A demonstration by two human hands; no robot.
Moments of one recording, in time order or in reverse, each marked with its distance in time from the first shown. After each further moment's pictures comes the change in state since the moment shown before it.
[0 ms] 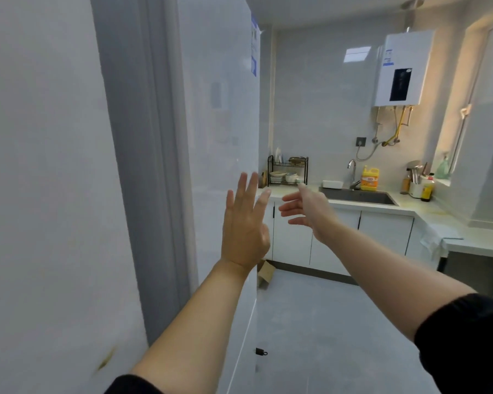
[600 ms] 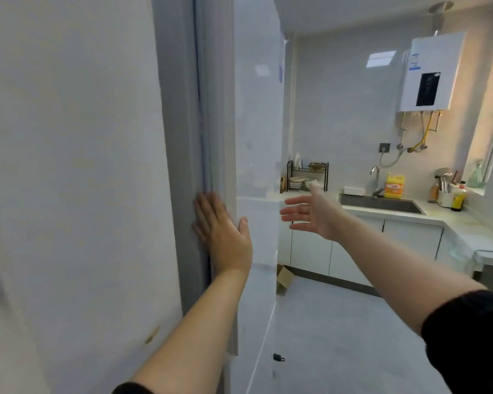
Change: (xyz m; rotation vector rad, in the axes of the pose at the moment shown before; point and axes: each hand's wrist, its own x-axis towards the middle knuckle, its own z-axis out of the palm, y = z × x) left_hand -0.026 -0.037 -0.033 0.087 0.078 -0.634; right_hand -0.005 -0.015 0.022 0.151 -0.259 0.219
